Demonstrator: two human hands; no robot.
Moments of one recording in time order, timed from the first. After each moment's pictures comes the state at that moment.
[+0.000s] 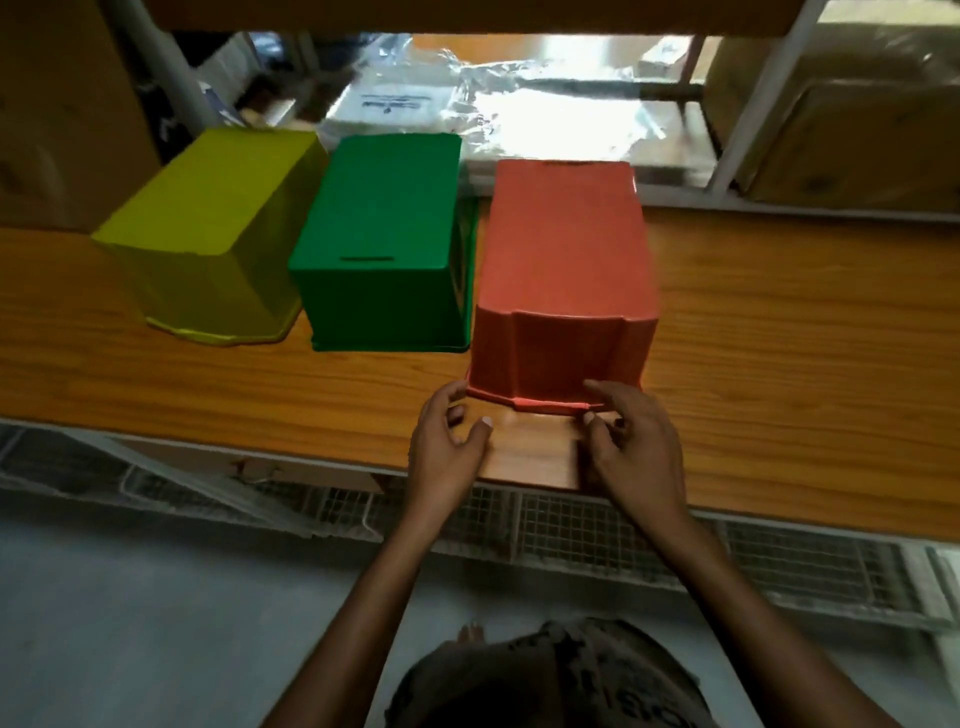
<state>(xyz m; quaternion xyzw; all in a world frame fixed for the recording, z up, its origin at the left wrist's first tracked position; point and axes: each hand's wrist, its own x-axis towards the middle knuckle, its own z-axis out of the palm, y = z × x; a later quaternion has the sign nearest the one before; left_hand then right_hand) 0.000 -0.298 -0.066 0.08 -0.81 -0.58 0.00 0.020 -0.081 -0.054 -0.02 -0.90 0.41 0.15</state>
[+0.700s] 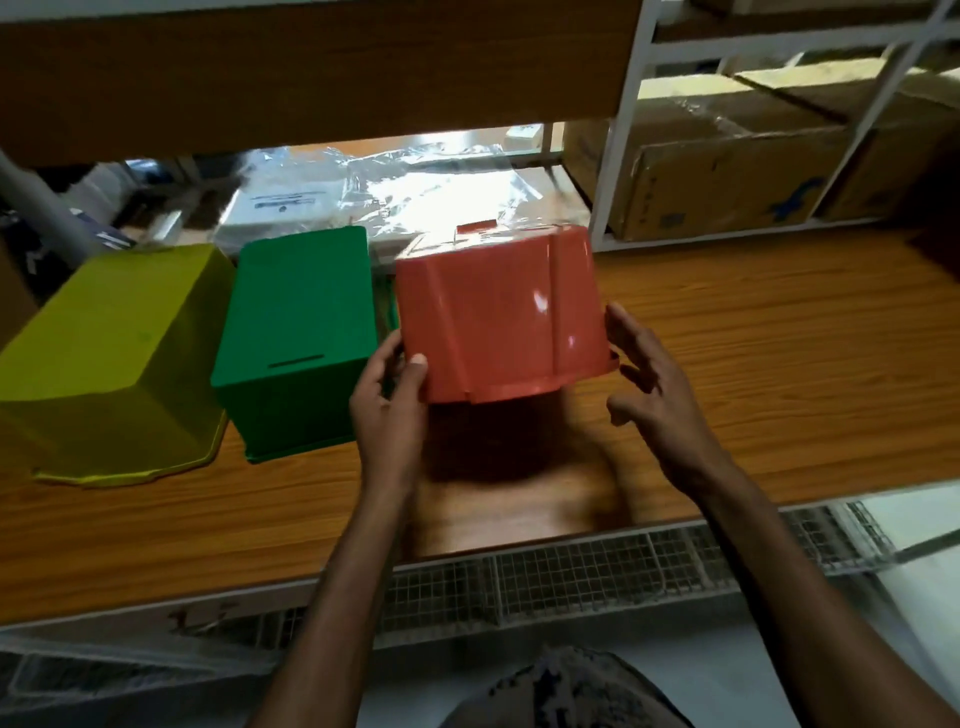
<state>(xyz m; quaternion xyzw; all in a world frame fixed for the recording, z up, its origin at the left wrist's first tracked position) -0.075 -0.279 0.036 0.03 -0.67 -0.74 0.10 0.005 -0.042 0.049 -0.04 -0.79 0.60 0.13</state>
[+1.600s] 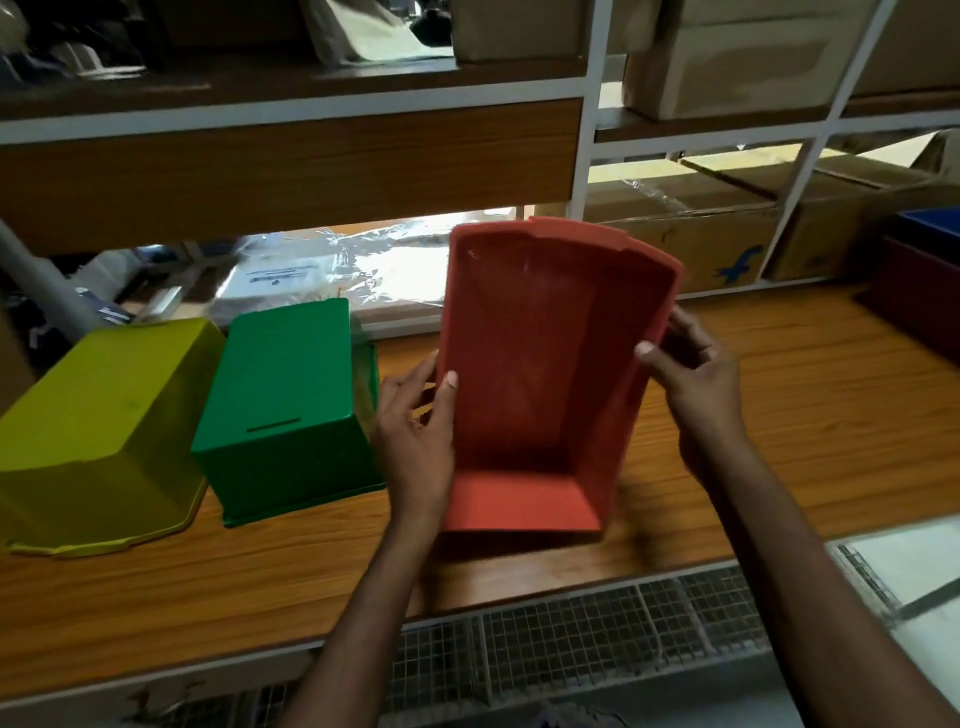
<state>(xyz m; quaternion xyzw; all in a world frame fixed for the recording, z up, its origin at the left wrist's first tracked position) -0.073 -0.222 0.060 -0.09 -0.73 -0.63 0.26 -0.009 0.019 0.098 -0.14 -0.67 0.66 0.31</state>
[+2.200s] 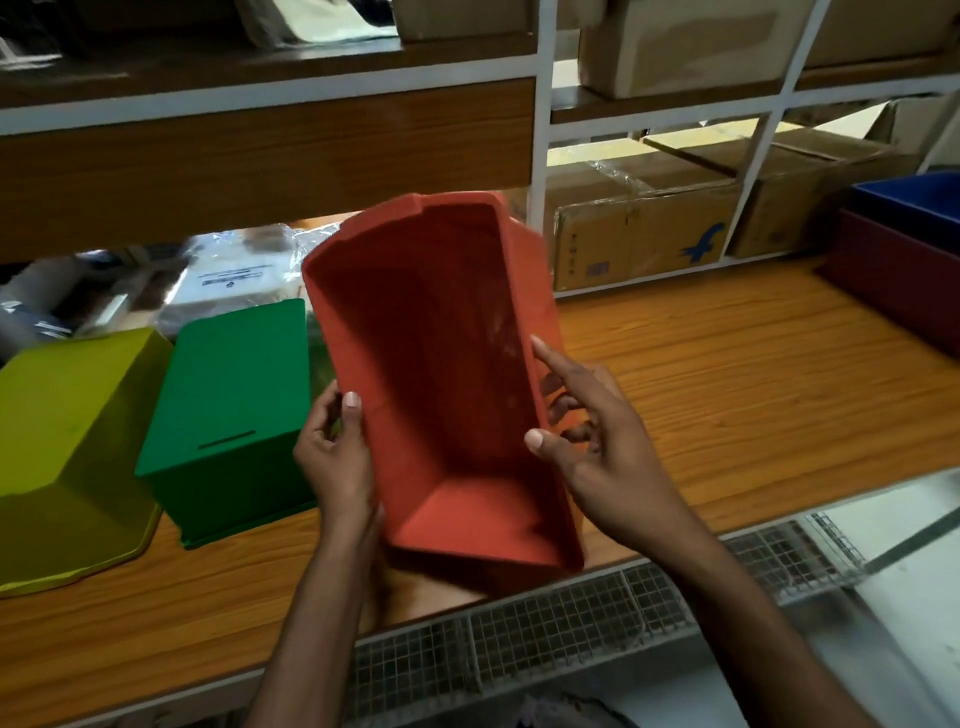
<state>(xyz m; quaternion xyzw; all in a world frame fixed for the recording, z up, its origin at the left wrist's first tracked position) -0.105 -0.243 0.029 0.07 -0.64 -0.74 0.18 0.046 -0.043 0.103 -0.02 -0.82 0.55 0.19</state>
